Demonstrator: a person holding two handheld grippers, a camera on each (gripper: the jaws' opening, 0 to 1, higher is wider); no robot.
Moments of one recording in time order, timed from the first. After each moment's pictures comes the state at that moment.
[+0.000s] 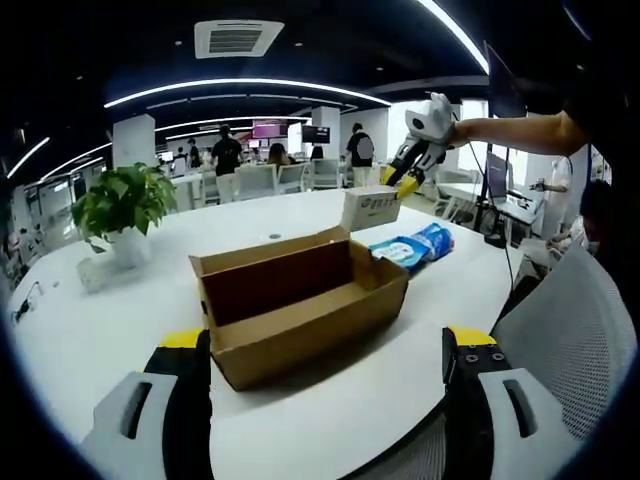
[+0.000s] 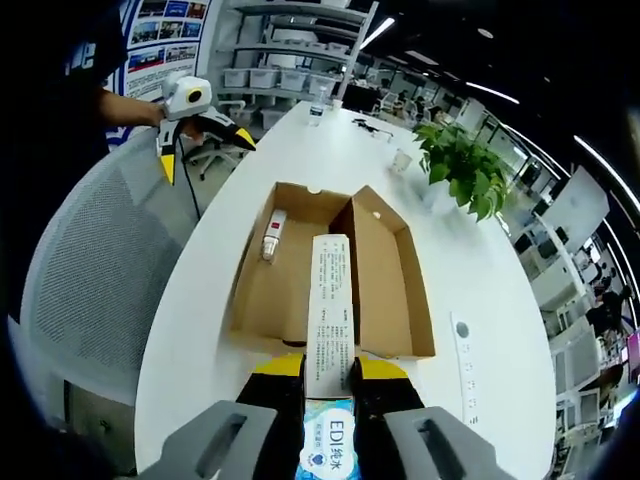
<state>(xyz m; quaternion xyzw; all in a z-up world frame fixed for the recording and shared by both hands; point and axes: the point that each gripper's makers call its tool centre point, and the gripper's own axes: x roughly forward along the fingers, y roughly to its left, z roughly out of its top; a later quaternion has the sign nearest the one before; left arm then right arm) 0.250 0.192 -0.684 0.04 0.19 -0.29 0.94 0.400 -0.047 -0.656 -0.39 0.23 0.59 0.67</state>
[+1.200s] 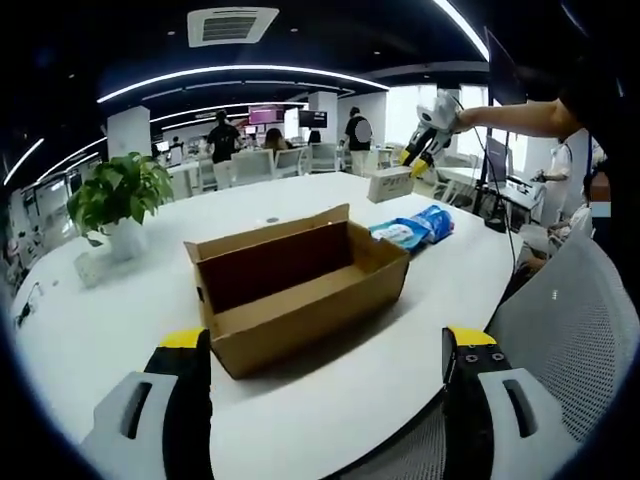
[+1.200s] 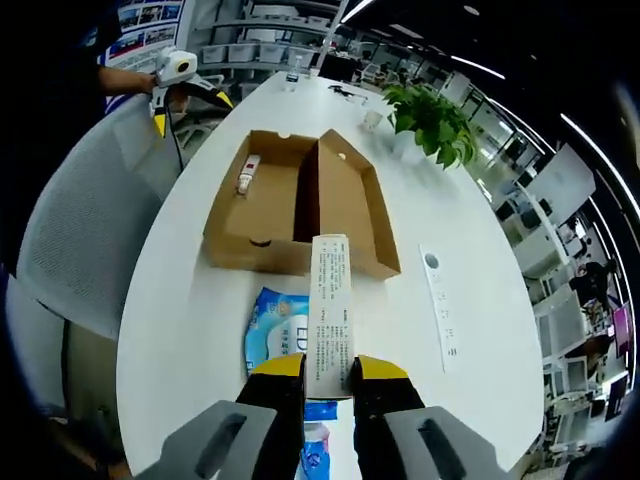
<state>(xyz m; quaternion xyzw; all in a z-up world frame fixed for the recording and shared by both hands) 0.248 0.191 -0.701 0.06 0.23 -0.29 0.93 0.442 -0.158 -0.673 -0.42 0.28 0.53 0.68</state>
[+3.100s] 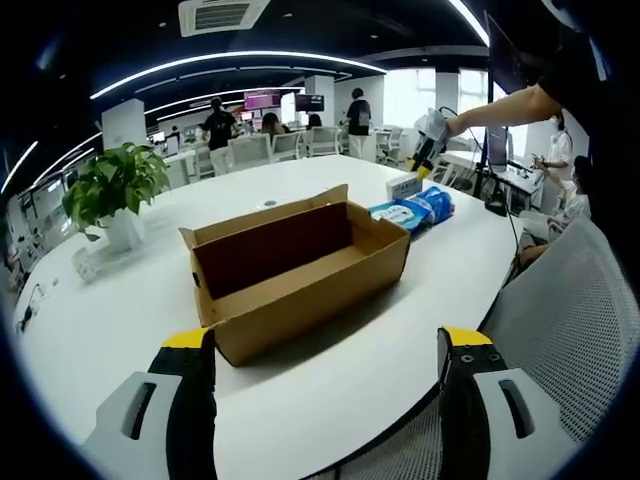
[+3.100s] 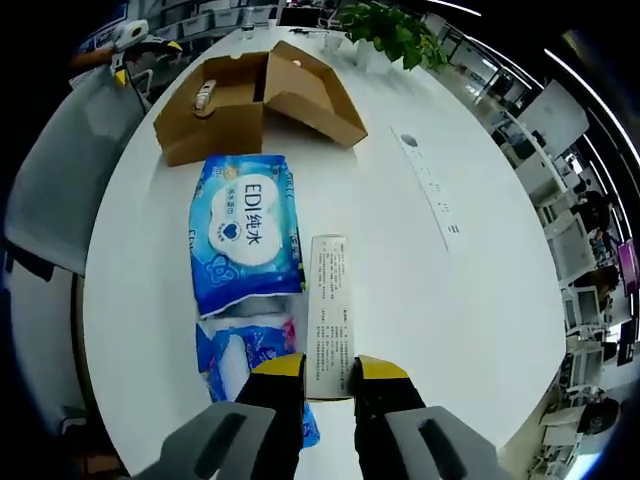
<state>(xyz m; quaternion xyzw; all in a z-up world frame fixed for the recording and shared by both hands) 0.248 0.193 -0.714 0.08 0.26 -0.29 0.92 0.493 -0.288 -0.762 -0.43 0.40 0.46 0.68</state>
